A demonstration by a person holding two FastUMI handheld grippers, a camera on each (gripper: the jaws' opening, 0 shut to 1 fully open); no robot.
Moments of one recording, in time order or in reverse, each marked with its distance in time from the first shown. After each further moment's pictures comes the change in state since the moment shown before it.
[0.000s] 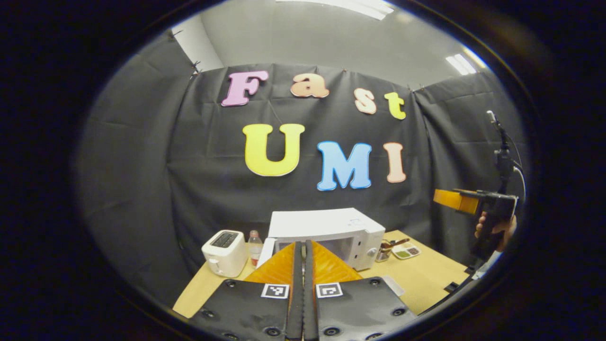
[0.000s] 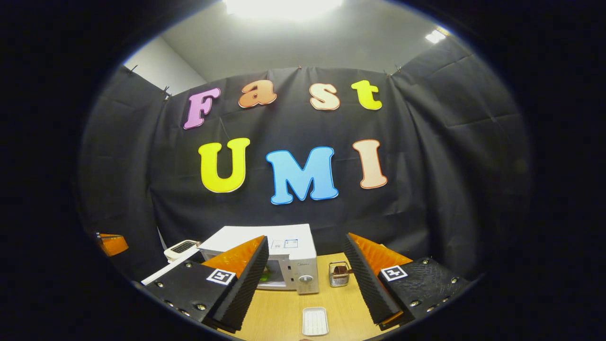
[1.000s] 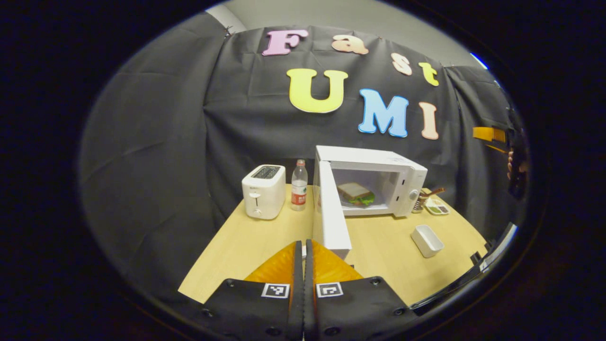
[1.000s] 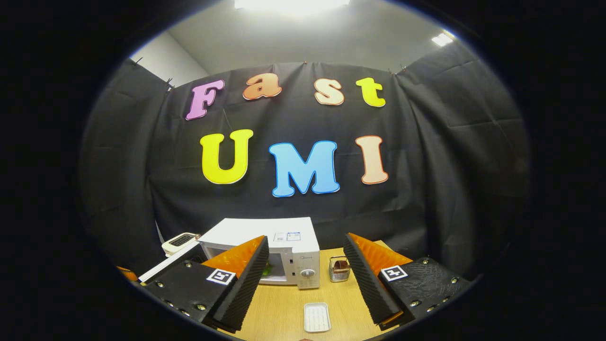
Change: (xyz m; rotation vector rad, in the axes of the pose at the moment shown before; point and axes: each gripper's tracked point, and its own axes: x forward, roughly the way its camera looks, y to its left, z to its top) left arm -0.037 0.091 -0.172 -0.090 0.285 0.086; right arm -0.004 0.015 -0.017 -0.031 0.045 -0.014
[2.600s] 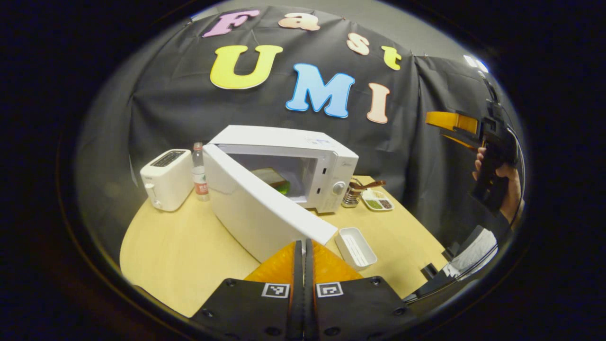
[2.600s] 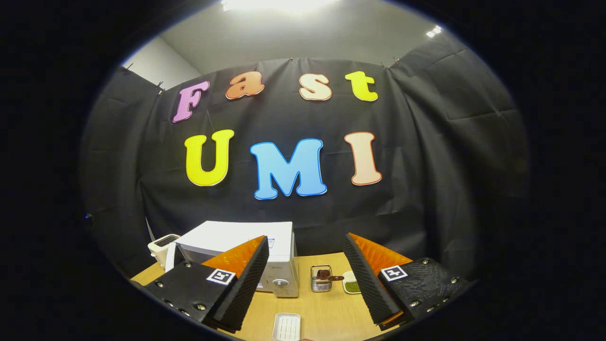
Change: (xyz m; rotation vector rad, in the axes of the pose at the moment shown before) left arm 0.087 -0.253 0.011 -0.010 0.117 -0.311; right arm 0.062 -0.096 0.002 0.020 -0.006 0.008
